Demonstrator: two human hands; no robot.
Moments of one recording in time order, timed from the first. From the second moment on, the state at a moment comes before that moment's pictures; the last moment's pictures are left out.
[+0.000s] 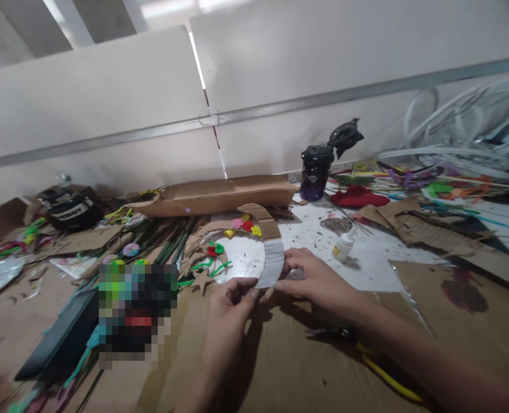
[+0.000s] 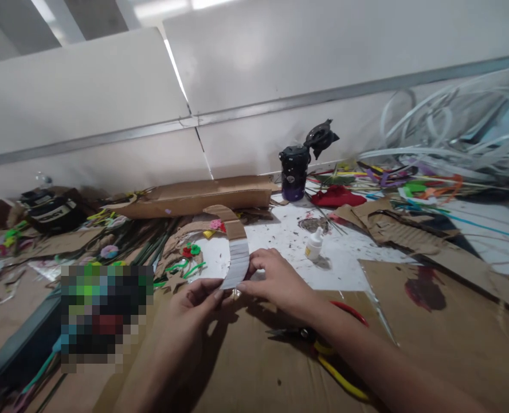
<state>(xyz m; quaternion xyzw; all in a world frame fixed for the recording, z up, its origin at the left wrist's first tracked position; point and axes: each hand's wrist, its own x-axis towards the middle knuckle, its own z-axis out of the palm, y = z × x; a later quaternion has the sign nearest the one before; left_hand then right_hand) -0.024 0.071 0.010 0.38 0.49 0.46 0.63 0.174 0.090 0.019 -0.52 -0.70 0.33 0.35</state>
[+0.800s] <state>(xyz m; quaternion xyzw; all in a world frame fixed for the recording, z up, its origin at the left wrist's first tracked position) -0.024 0.075 0.001 0.40 0.48 0.49 0.61 0.170 0.077 0.027 -0.52 -0.69 0.37 0.34</state>
